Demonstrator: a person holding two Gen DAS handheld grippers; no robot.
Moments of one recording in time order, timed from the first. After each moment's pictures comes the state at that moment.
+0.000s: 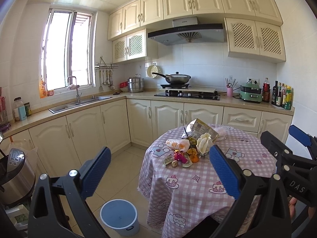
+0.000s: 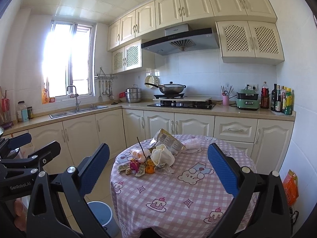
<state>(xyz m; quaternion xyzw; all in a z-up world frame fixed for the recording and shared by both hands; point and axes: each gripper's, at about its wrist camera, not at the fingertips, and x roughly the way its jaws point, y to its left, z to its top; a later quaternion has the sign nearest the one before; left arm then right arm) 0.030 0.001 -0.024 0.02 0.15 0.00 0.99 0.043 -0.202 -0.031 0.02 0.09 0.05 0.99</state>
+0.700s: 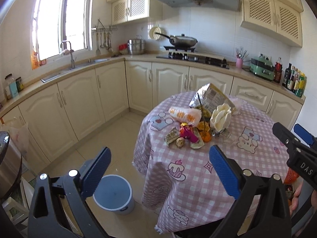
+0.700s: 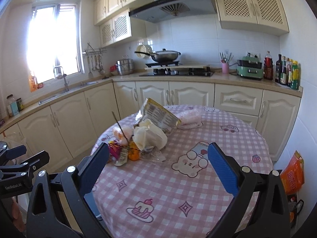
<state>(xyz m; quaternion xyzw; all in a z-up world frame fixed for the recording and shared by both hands) 0.157 0.009 -0.087 0.00 0.29 0.00 0.96 0.161 -0.230 -0.082 0.04 0.20 0.03 0.98</state>
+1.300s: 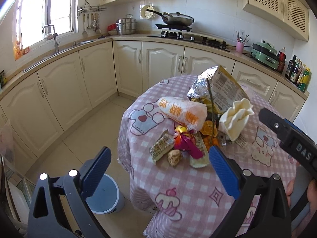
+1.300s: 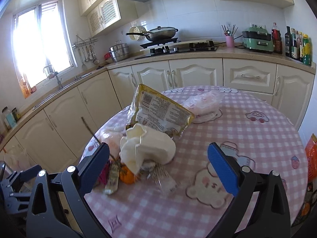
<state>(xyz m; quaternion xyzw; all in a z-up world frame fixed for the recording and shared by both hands) 0.278 -0.007 -0.133 -0.01 0.35 -0.03 0.94 0.286 -0.227 -0.116 0.11 0.28 0.05 0.95</state>
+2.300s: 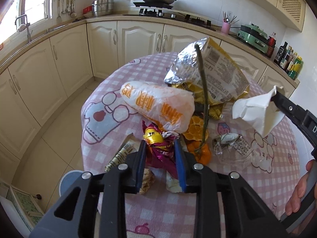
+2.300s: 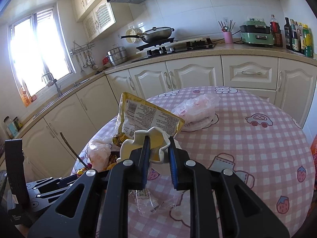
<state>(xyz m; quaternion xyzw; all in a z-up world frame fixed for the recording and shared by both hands) 0.352 -0.043 -0.176 -0.02 0.41 -0.10 0.90 0.305 -0.262 -0.117 0.13 0.26 0.05 0.95</state>
